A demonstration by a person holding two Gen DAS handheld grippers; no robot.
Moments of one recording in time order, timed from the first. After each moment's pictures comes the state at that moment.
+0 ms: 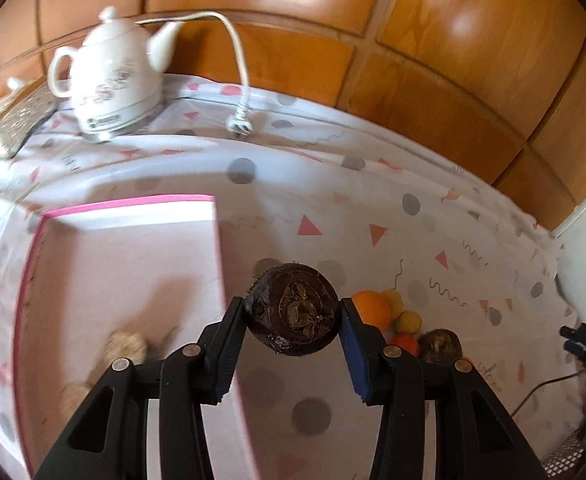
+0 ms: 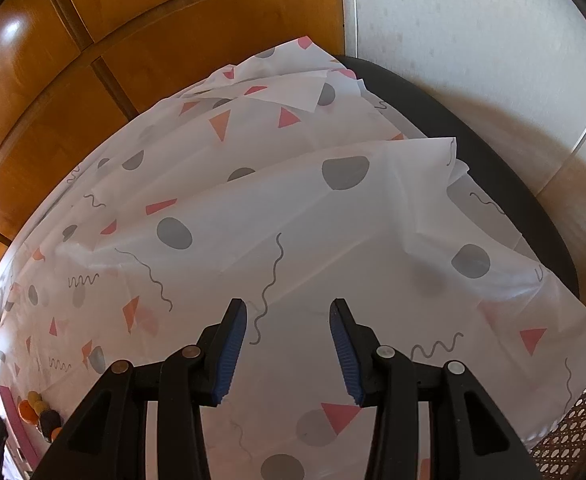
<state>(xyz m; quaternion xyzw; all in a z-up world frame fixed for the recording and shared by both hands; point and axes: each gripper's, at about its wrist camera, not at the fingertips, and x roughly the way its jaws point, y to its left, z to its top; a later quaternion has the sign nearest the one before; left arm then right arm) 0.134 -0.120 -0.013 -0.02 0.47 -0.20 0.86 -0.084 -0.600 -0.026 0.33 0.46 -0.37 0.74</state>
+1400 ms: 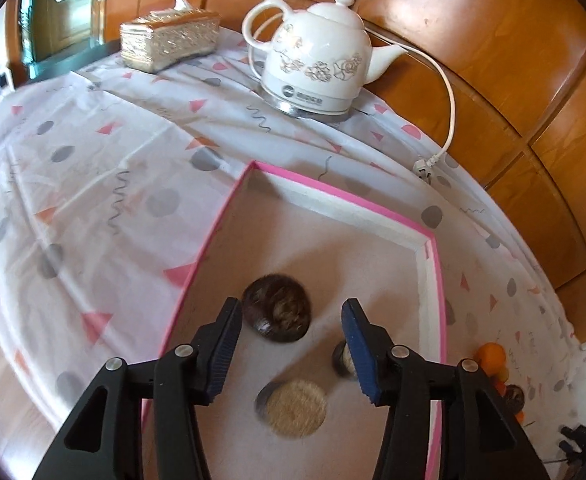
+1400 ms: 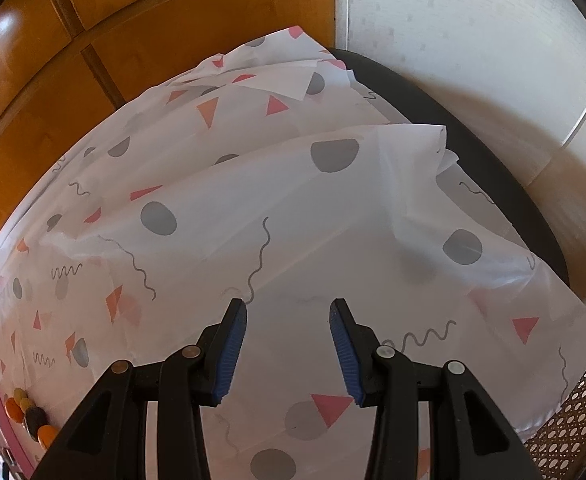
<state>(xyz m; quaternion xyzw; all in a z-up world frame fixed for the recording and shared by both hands) 0.145 0.035 -0.038 -0.14 0.47 -0.03 0.87 -0.084 -0.593 -0.033 0.32 0.48 -0.38 0.72</state>
